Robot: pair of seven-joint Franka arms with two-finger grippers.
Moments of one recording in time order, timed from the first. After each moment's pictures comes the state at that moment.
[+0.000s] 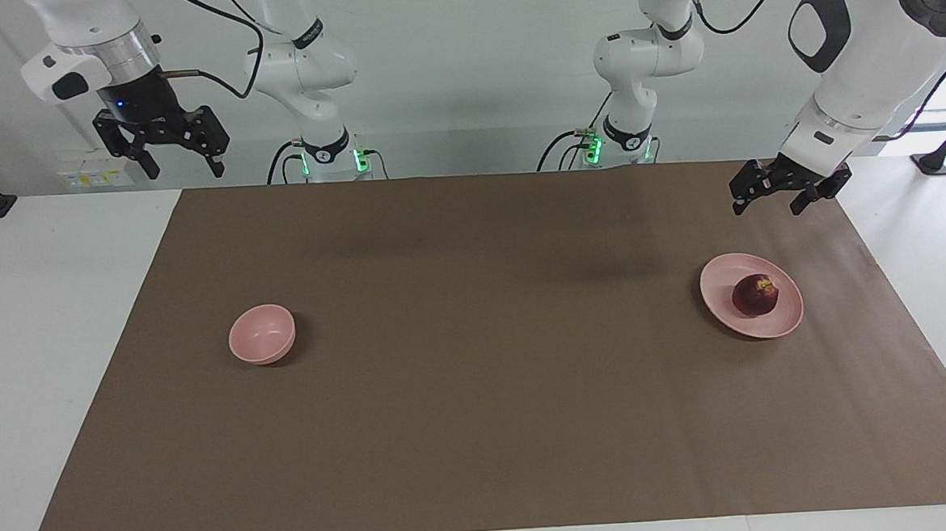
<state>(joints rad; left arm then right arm) 0.01 0.04 -0.03 -1.68 -0.01 1.66 0.11 0.07 -0.09 -0.13 -1.57 -0.02 1.51 -0.03</state>
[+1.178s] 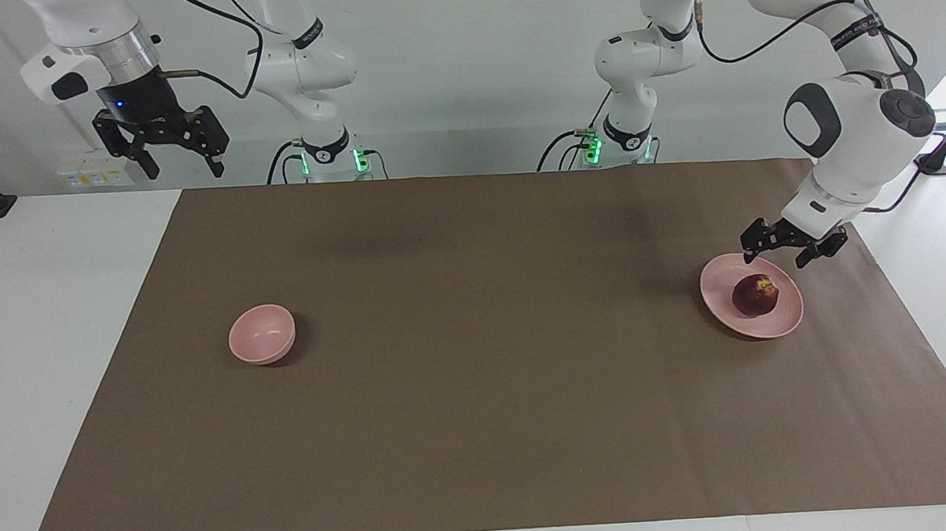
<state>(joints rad) 0.13 0.12 -0.02 -1.95 -0.01 2.05 0.35 0.07 -0.09 -0.14 -1.57 -0.02 1.51 -0.03</state>
